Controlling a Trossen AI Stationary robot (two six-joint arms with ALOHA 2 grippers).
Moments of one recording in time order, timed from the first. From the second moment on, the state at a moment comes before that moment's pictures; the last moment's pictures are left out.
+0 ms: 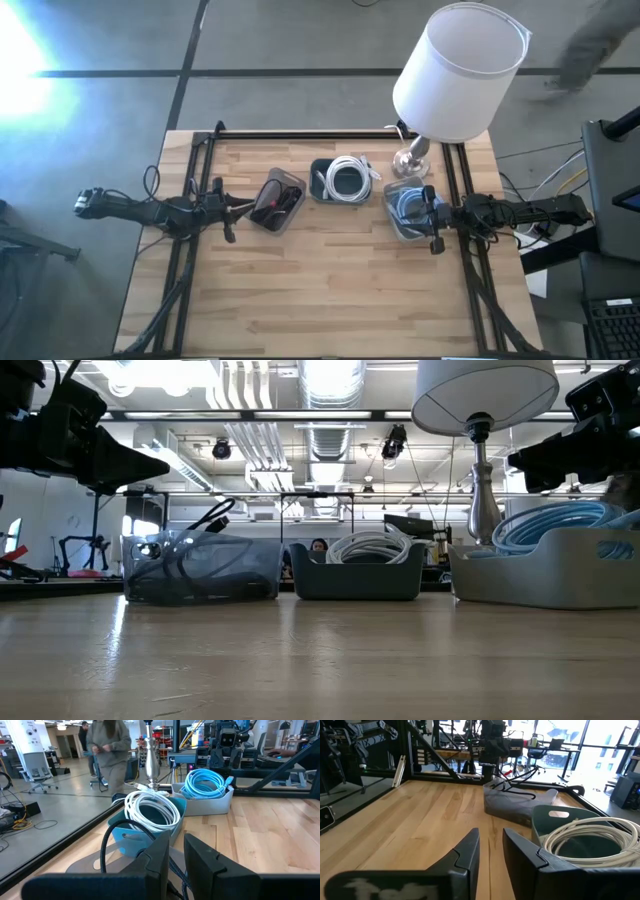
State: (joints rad) left arm -0.17 0.18 0.01 0.07 -0.48 0.03; right arm 0.09 0.14 0.01 0.05 0.03 -0.03
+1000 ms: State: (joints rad) left arm -0.17 0.18 0.01 0.07 -0.48 0.03; right arm 0.09 0.14 0.01 0.05 0.03 -0.03
